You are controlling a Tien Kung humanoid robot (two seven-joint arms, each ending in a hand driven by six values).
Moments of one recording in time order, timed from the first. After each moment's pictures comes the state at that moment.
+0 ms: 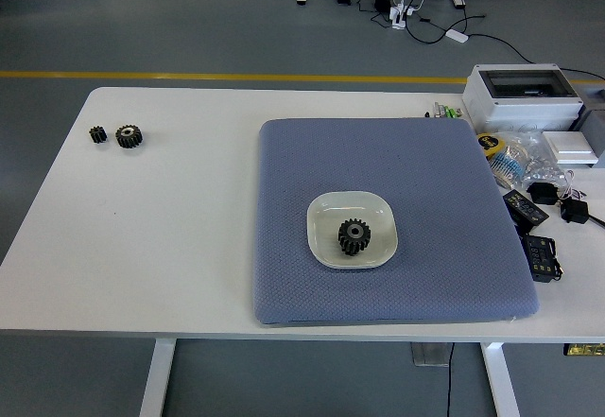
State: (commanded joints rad) left arm -0.02 0.04 -1.90 -0.18 1.47 0.15 0.04; right arm 0.10 -0.25 1.72 1.20 -0.87 0.07 0.07
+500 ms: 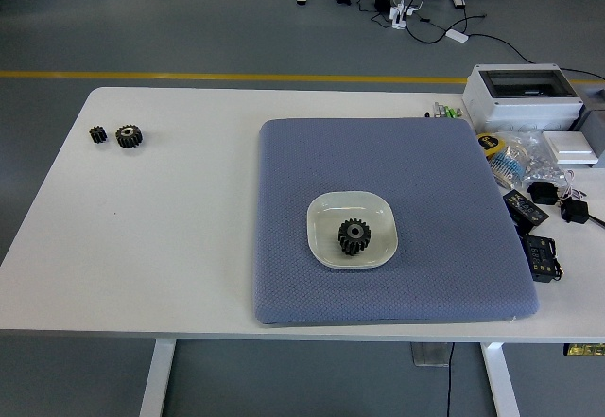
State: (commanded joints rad) left arm -0.02 0.04 -1.89 -0.18 1.47 0.15 0.04; right arm 0.09 -0.26 1.74 1.20 -0.88 0.06 0.06
